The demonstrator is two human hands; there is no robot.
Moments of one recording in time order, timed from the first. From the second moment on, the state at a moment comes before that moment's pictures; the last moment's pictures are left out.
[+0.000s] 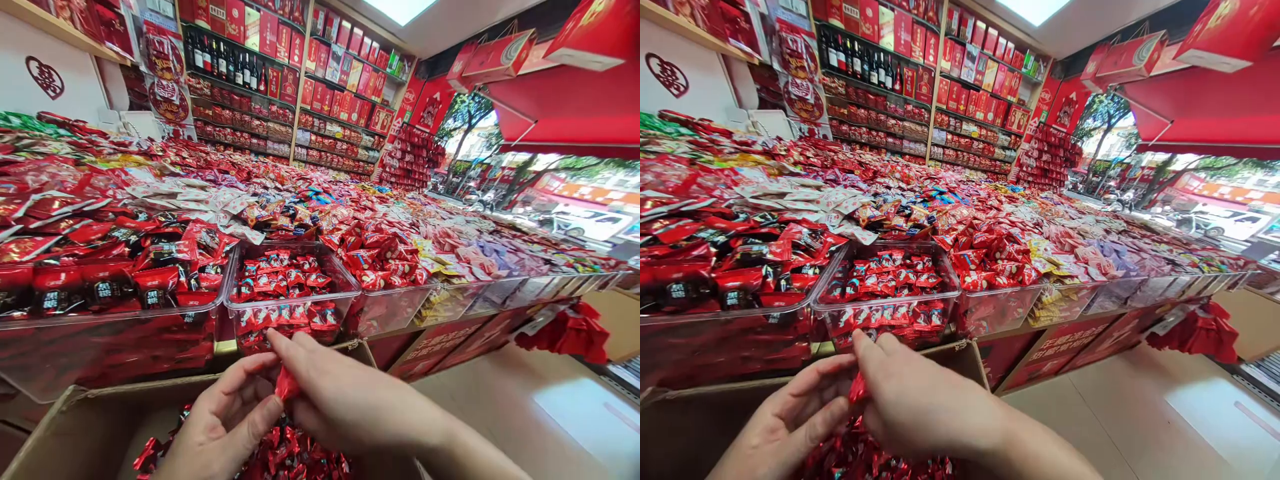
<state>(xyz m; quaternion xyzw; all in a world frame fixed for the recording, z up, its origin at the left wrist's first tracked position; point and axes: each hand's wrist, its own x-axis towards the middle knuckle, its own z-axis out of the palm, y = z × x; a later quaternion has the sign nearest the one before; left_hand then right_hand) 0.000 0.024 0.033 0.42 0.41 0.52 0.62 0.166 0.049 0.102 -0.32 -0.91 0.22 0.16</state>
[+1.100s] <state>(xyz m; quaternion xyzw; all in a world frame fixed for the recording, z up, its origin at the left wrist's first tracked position) -0.007 0.034 0.030 0.46 0.44 0.53 0.57 0.158 0.047 0.027 -0.34 -0.55 0.58 0.50</state>
